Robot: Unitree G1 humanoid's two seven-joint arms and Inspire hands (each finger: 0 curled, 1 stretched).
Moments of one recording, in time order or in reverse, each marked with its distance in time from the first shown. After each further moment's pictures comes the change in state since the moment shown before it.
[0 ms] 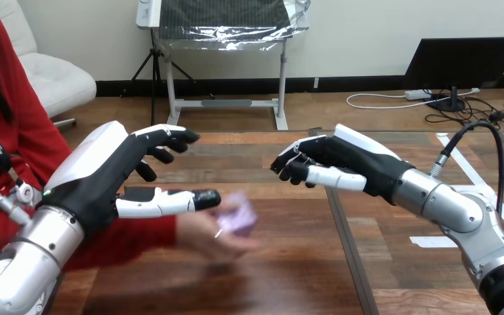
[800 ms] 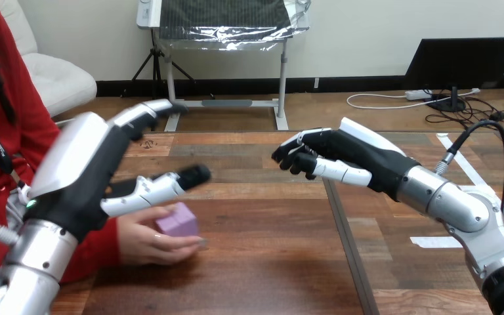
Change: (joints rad) left arm 0.081 -0.050 0.024 0.016 0.021 -0.190 0.255; right arm 0.006 -0.004 -0.024 -0.002 0.033 -0.033 0.003
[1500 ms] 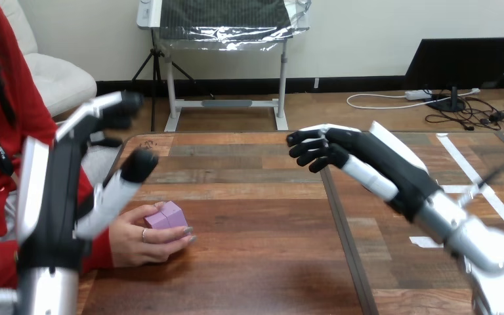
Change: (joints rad) left arm 0.130 -0.230 0.014 0.079 -0.135 -0.232 0.279; right arm 0.244 0.027 -0.095 -0.249 0.240 0.018 0.012
